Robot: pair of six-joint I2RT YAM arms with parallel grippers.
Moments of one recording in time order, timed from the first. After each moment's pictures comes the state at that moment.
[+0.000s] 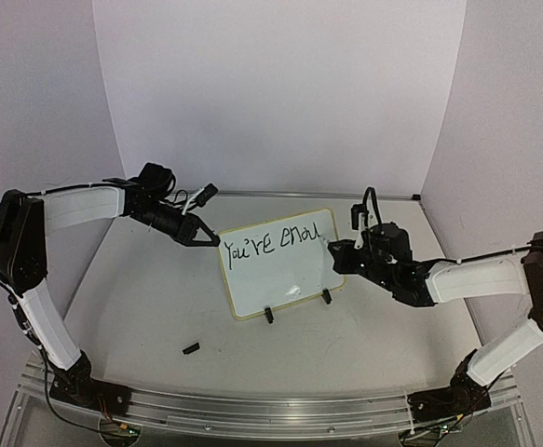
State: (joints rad) left arm -0.41 1.73 1.30 -0.53 0.88 0.15; right arm 0.72 1.49 0.68 0.44 0.20 0.47
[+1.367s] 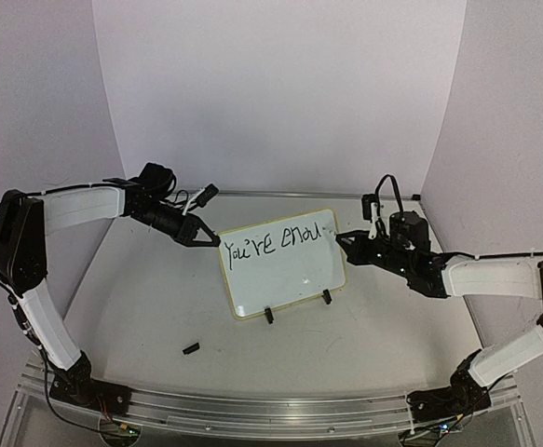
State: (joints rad) left arm -0.42 1.73 1.30 -0.53 0.87 0.16; right arm 0.60 1.39 0.68 0.38 -0.04 0.42
